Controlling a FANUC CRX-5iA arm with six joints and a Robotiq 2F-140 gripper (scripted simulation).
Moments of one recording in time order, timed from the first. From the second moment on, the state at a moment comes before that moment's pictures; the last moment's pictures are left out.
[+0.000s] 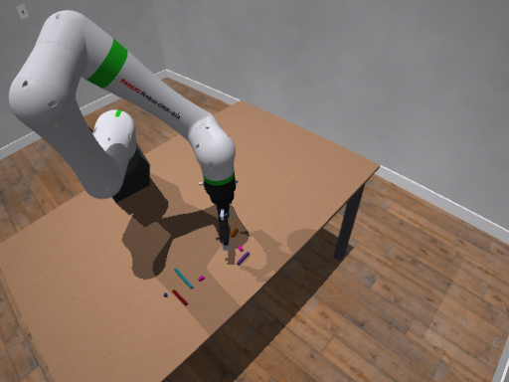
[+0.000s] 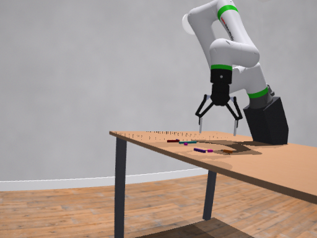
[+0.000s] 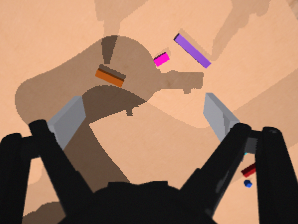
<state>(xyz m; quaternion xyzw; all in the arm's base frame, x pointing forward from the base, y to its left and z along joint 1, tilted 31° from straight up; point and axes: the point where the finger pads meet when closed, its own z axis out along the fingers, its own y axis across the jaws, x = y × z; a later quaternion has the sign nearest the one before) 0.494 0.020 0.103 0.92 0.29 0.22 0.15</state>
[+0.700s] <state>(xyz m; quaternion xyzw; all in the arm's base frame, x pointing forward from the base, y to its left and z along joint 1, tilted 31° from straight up) 0.491 -0.020 0.103 0.96 0.08 0.24 0.10</state>
